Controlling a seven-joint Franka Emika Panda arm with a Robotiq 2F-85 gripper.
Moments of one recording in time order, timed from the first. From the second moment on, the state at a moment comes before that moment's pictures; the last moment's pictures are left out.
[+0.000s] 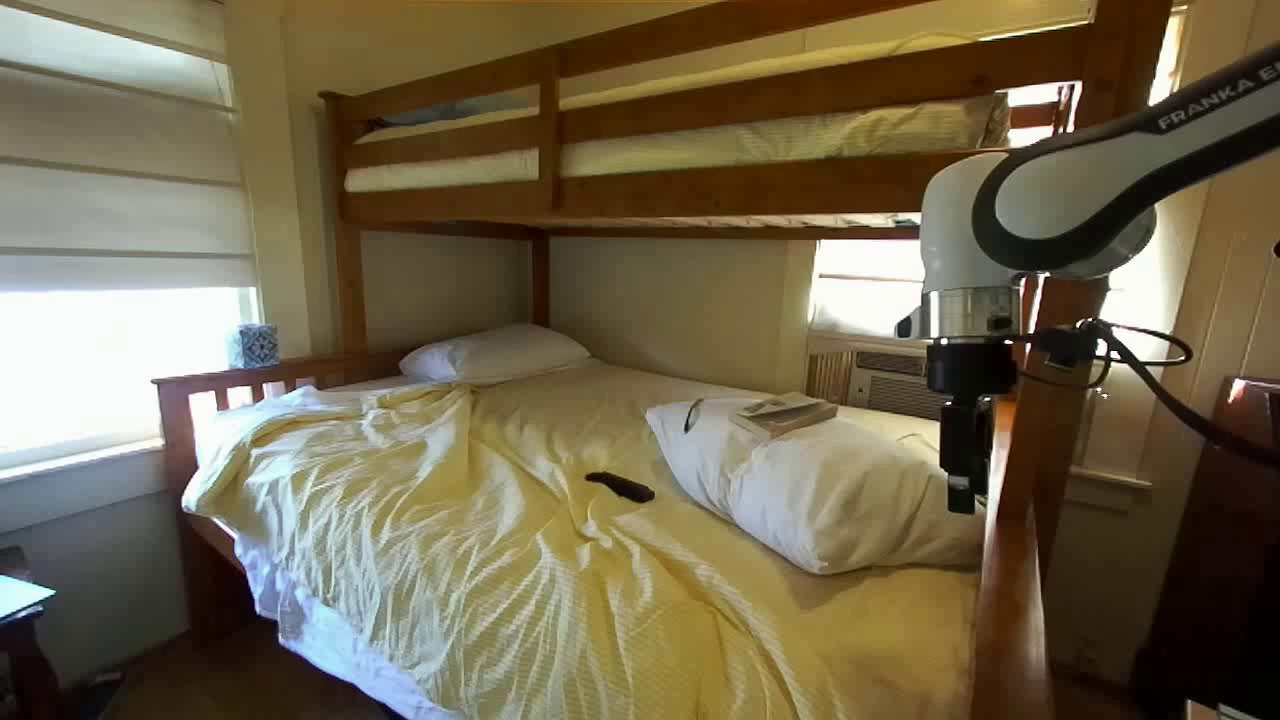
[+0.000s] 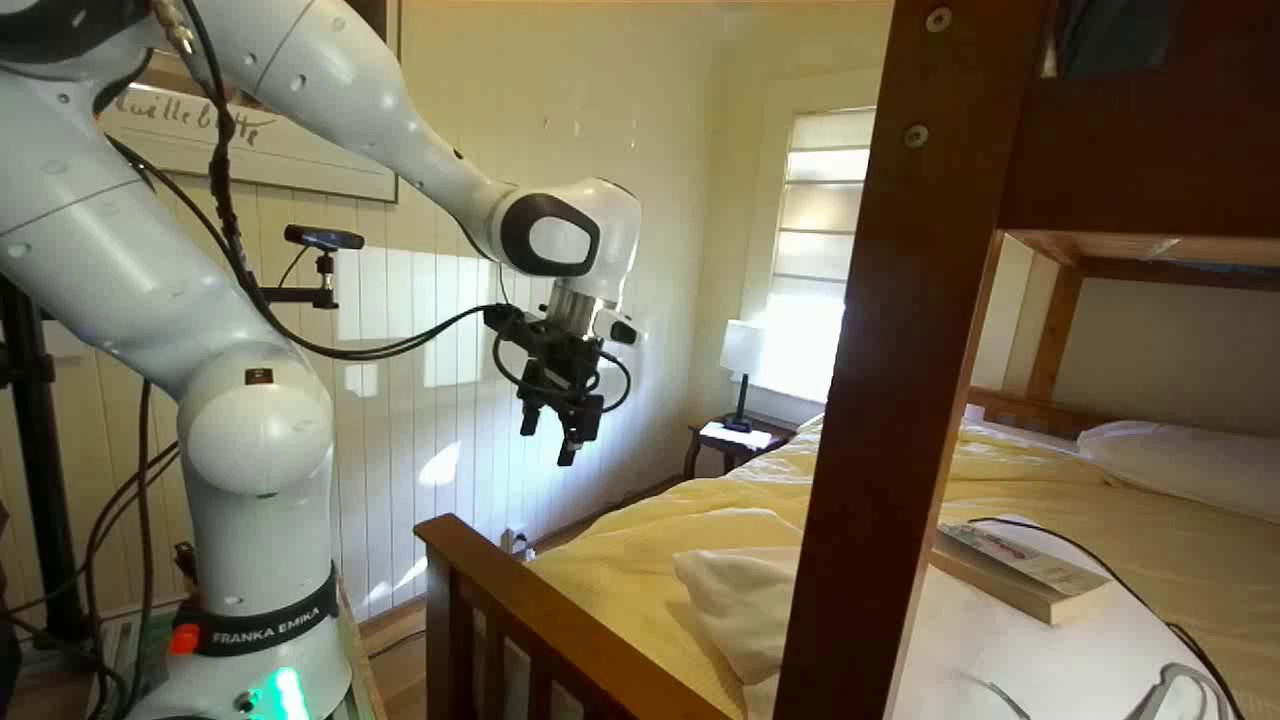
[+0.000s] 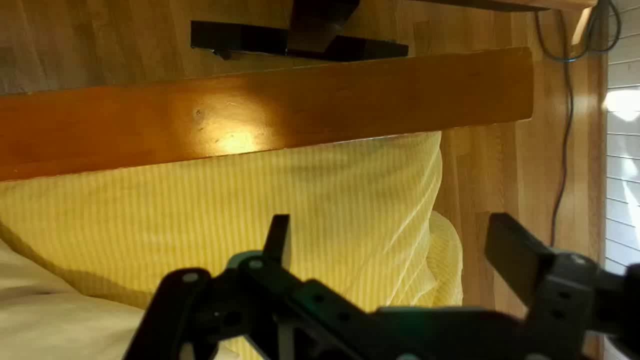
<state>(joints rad) 0.00 -0.60 -0.10 -2.70 0.01 1.94 -0.17</state>
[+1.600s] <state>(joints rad) -0.17 -0.45 0.07 -2.55 -0.47 2.36 0.14</state>
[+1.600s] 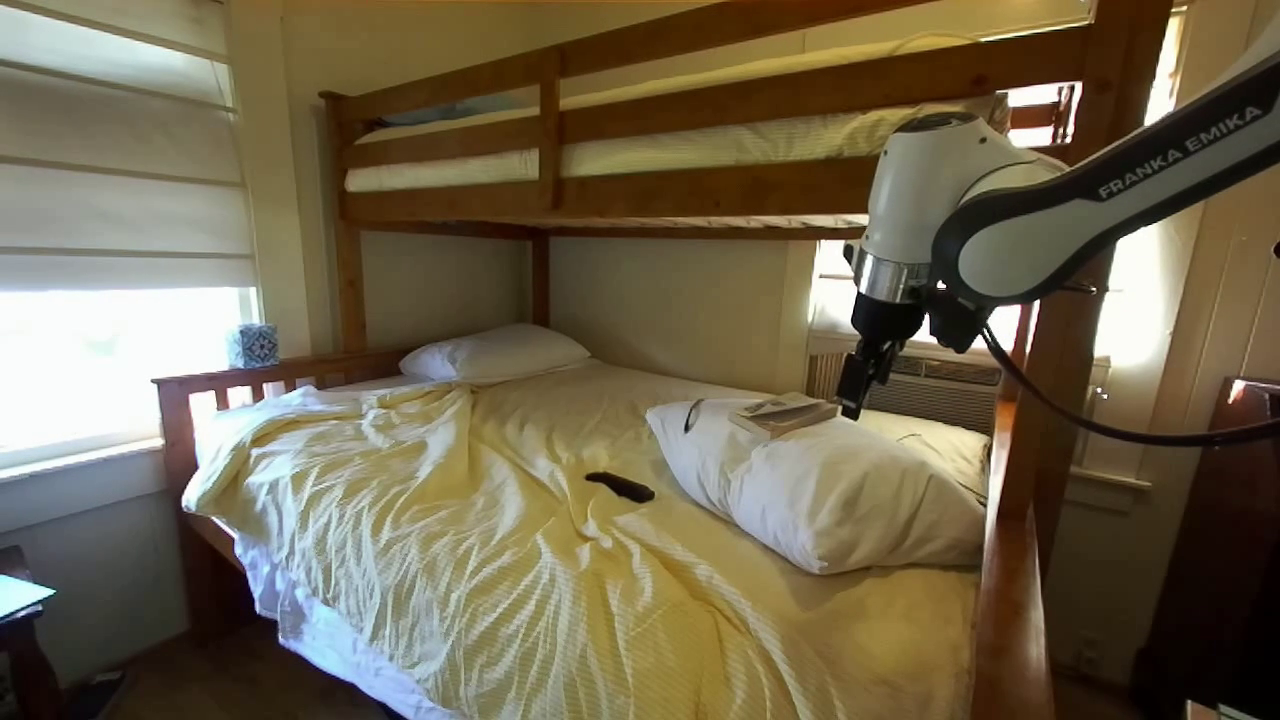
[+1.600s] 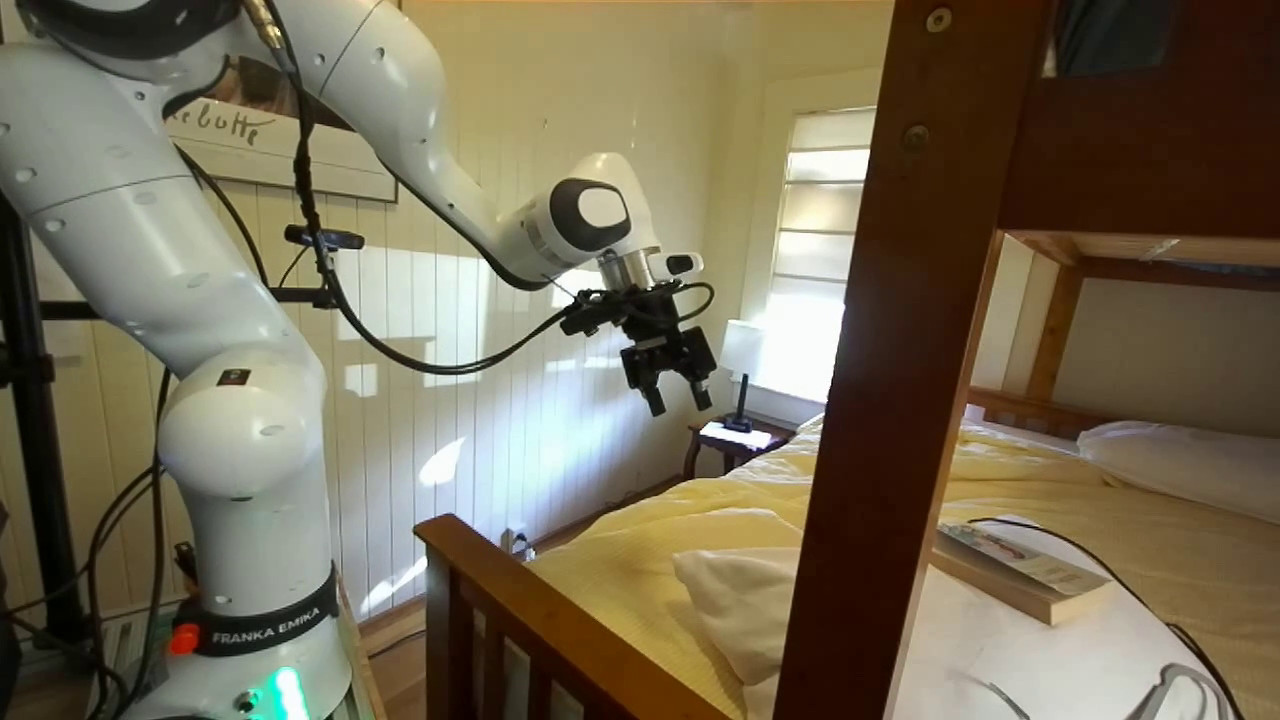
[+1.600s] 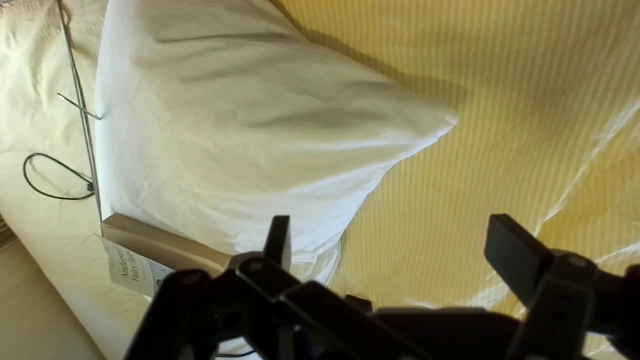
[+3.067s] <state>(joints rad) -0.15 0.37 0.04 -1.85 -1.28 2.02 0.61</state>
